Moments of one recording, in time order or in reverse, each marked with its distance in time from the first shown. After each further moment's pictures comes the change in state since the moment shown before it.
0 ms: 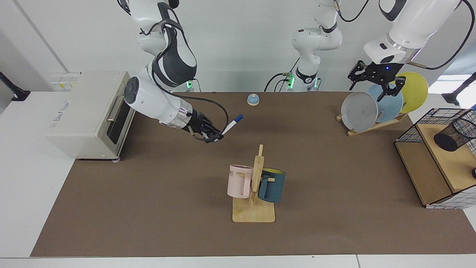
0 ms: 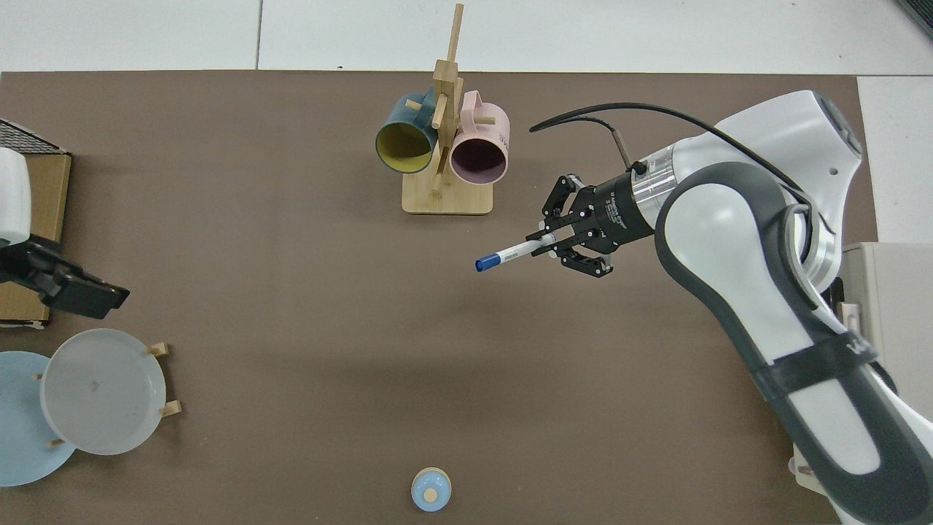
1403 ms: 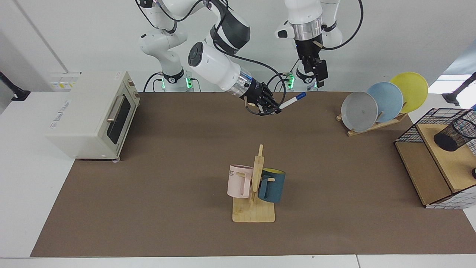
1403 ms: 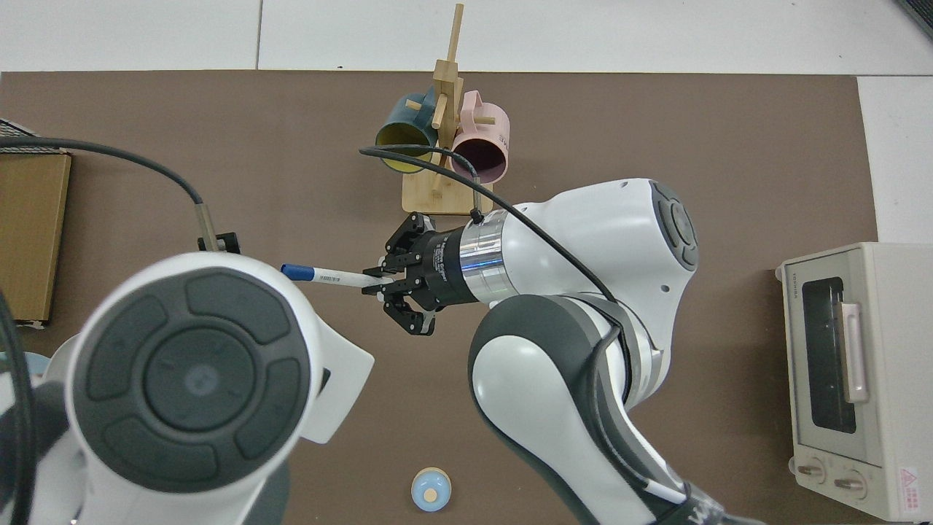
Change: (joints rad) left arm 0.003 -0.076 -0.525 -0.047 0.355 -0.021 0.272; right arm 0.337 -0.052 0.001 -0.016 0.160 0.315 0.551
